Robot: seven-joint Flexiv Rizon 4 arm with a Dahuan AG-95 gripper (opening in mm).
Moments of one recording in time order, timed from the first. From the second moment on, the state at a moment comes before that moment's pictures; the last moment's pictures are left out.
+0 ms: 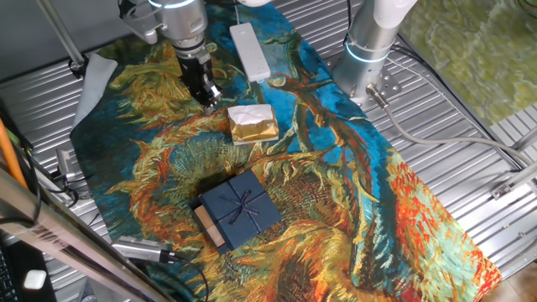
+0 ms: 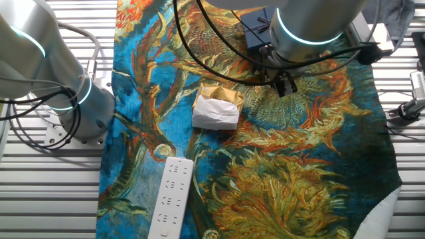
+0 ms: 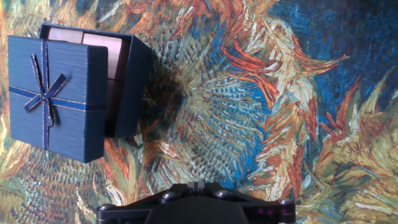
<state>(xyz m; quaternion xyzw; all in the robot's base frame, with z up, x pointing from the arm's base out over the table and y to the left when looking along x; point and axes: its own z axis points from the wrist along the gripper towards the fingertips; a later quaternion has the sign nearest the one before) 0.500 0.003 0.177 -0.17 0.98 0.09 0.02</state>
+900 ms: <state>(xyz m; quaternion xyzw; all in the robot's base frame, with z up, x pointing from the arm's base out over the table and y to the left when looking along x) 0.499 0.003 0.178 -0.18 0.98 0.10 0.02</state>
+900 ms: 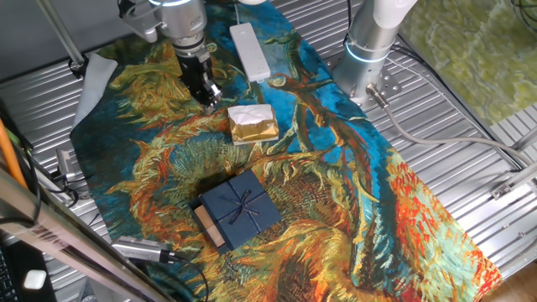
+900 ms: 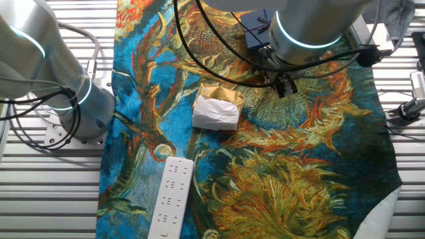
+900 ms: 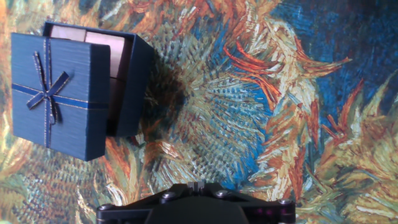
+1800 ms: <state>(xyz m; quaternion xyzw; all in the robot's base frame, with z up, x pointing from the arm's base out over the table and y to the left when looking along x) 0.517 0.034 0.176 -0.19 0.98 0.11 0.02</state>
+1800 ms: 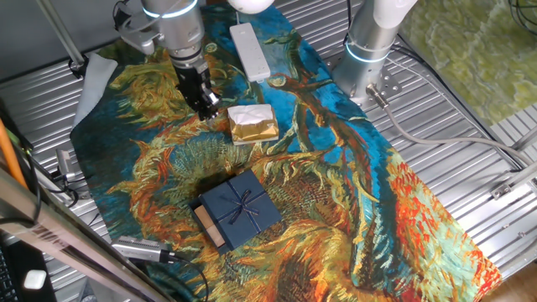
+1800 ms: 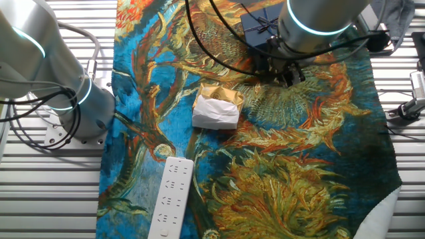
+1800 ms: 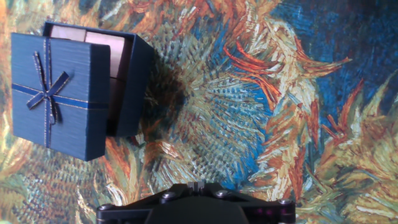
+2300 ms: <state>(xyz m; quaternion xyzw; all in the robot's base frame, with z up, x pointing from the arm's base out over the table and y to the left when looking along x) 0.520 0.035 0.176 -0.20 0.97 0.10 0.02</state>
